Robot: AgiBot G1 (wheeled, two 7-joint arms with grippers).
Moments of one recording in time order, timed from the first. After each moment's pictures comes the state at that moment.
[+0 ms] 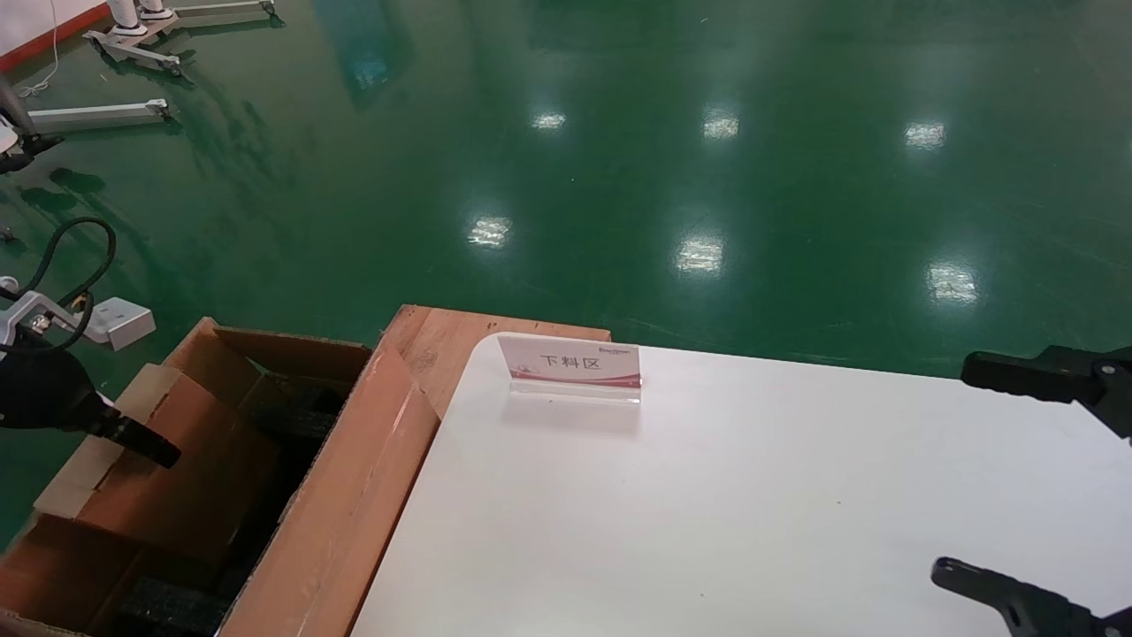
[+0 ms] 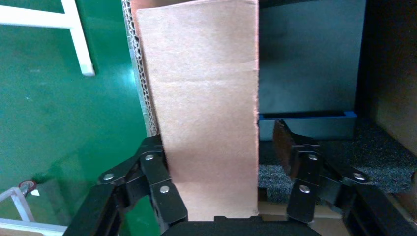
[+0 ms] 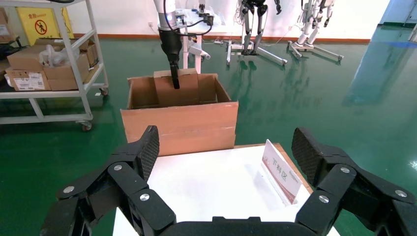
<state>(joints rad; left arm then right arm) -2.03 0.69 2.60 -0.05 0.60 1.32 -0.64 1.08 -0.60 -0.30 1.28 -0.72 -1.49 0.18</state>
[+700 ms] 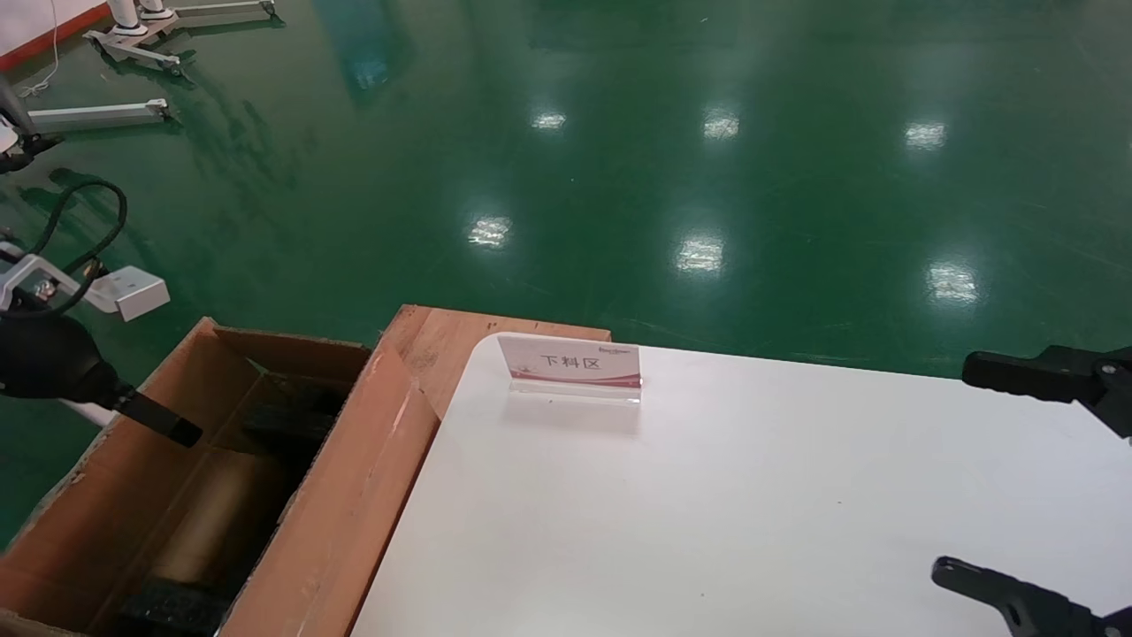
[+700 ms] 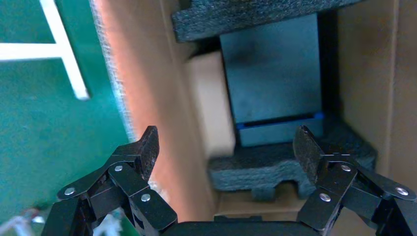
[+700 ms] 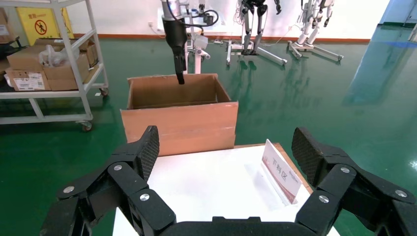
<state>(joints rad) -2.21 0.73 2.57 -0.11 0.58 1.42 -0.49 1.08 -0.60 -0.30 1.28 -0.72 -1.49 0.18</state>
